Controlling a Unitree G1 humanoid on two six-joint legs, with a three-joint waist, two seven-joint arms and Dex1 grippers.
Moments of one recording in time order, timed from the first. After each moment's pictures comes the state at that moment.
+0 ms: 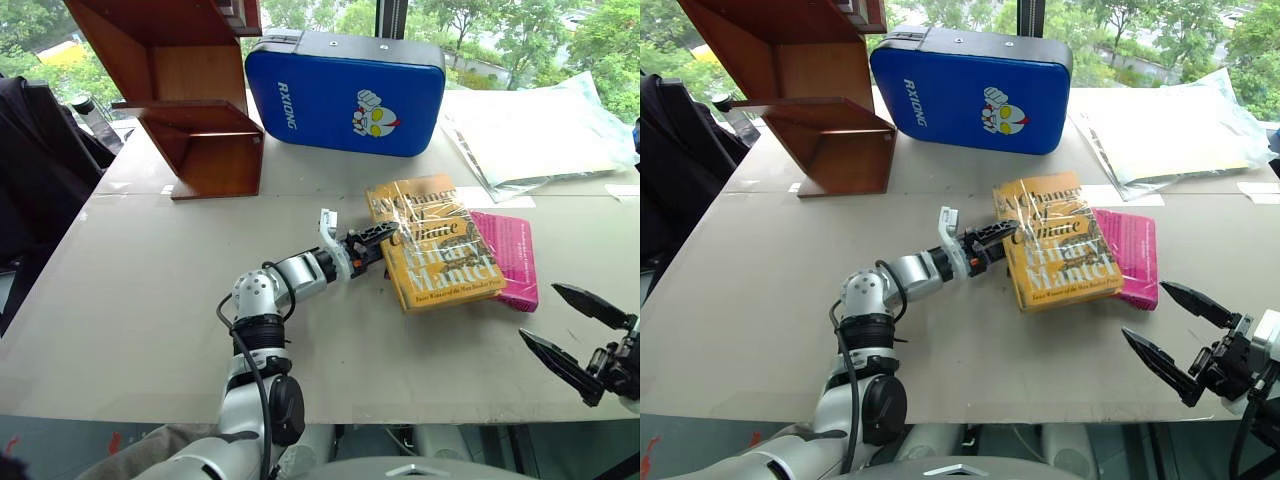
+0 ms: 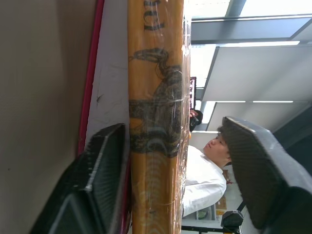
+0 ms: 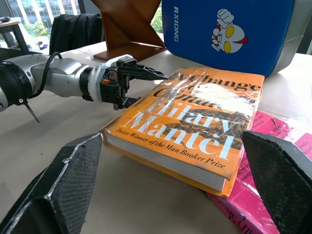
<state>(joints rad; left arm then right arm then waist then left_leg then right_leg) -0.62 -0.07 0.44 0.36 -1.18 1.25 -0.06 0.58 -0.57 -0.55 -0.57 0.79 0.12 1.00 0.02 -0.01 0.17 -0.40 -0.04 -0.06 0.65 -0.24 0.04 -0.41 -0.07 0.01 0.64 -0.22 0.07</state>
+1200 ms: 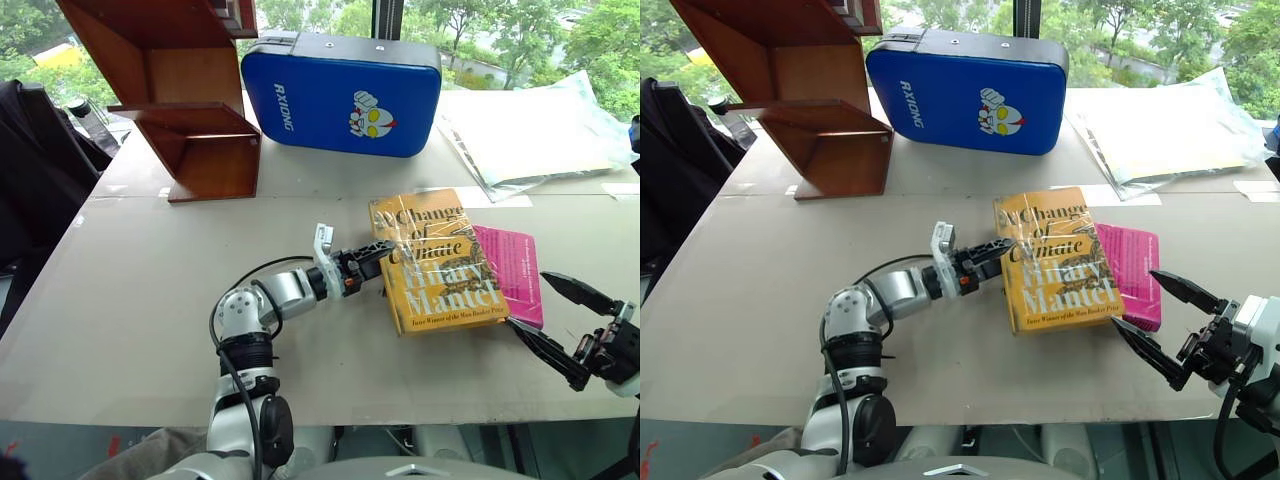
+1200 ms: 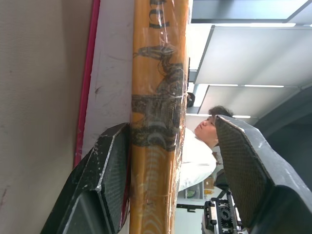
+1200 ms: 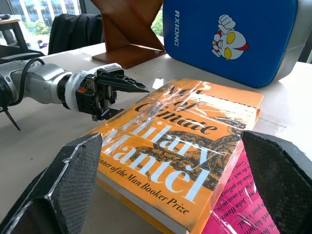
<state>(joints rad) -0.50 -0.01 0.41 0.27 -1.38 1.34 0.02 0.50 -0.57 -0.51 -0.57 0.75 0.15 0.95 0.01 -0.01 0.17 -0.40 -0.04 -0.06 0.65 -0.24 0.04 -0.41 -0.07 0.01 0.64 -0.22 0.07</state>
